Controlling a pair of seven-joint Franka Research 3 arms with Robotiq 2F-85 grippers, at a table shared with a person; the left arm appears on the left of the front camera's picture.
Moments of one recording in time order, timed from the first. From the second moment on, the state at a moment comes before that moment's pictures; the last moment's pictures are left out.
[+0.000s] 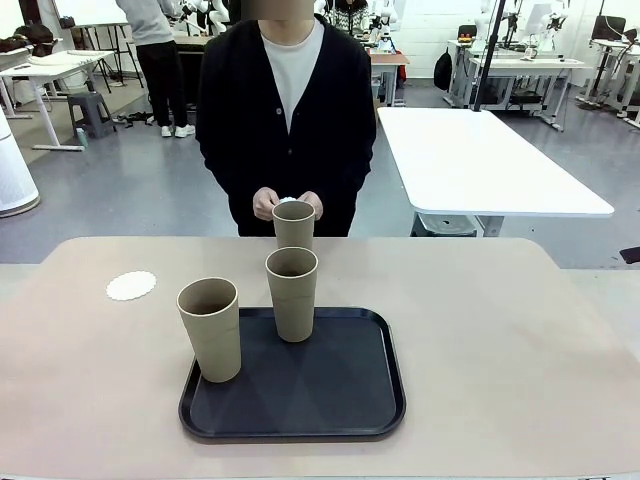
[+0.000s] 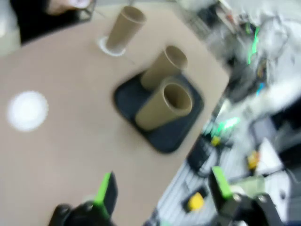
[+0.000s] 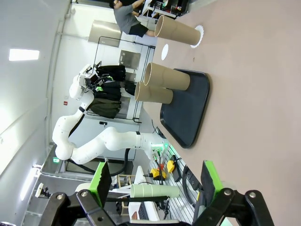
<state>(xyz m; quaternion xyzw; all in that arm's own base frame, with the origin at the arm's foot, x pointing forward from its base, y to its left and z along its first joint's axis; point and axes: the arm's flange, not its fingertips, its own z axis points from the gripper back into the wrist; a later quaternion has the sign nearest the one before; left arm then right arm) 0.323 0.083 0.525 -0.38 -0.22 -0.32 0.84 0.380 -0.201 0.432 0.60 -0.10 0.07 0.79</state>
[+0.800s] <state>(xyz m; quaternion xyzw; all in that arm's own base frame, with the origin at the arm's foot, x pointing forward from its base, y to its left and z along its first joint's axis) 0.321 -0.036 0.526 -0.18 -0.20 -0.64 0.72 0.380 -0.201 0.432 0.60 -0.10 0.07 0.79</state>
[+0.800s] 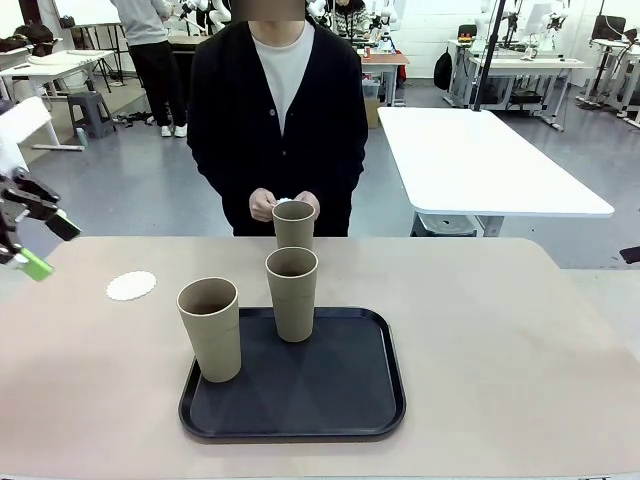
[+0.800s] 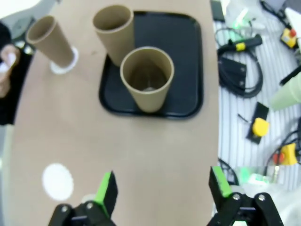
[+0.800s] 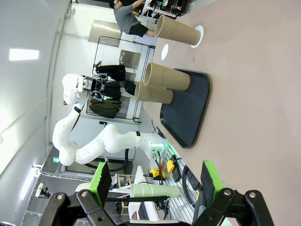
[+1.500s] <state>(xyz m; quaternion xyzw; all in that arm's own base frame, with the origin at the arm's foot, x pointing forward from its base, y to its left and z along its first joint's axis) 0.322 -0.035 0.521 -0.19 -0.22 -0.64 0.72 0.380 -0.201 0.432 0.60 -0.10 0.07 0.79</state>
